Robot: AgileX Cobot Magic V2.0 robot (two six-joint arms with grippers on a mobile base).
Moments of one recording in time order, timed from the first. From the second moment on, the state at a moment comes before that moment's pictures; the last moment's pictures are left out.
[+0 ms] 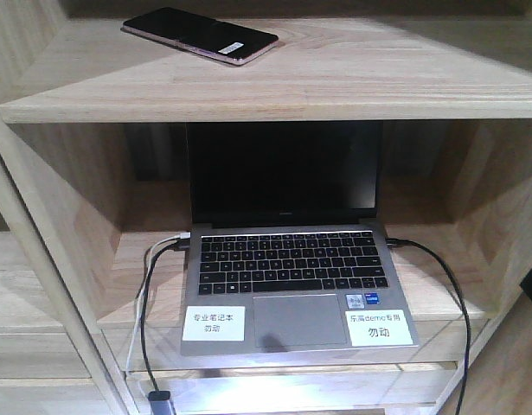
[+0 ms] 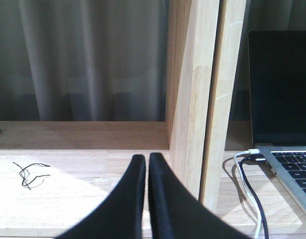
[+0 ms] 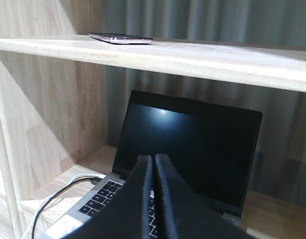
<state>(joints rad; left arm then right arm) 0.04 -0.01 0.03 -0.03 0.18 0.15 0.22 0.27 -0.39 0.91 0.35 -0.90</state>
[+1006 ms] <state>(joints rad) 0.04 -0.01 0.03 -0.03 0.18 0.15 0.14 0.26 -0.36 0.00 0.31 0.13</state>
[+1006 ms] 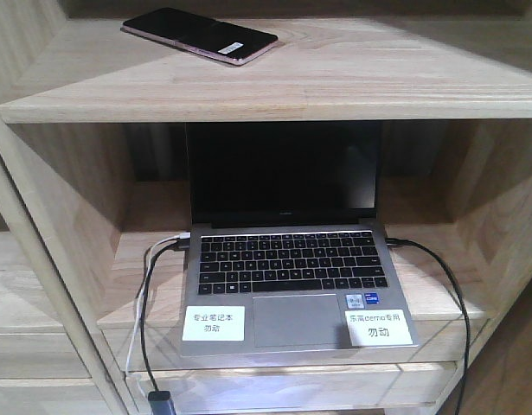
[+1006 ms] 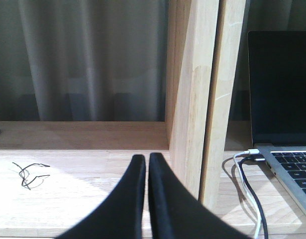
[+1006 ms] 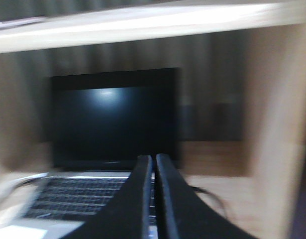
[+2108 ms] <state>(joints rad) 0.04 -0.01 0.03 -0.03 0.18 0.15 -0.01 -0.01 0.03 0.00 0.09 0.08</state>
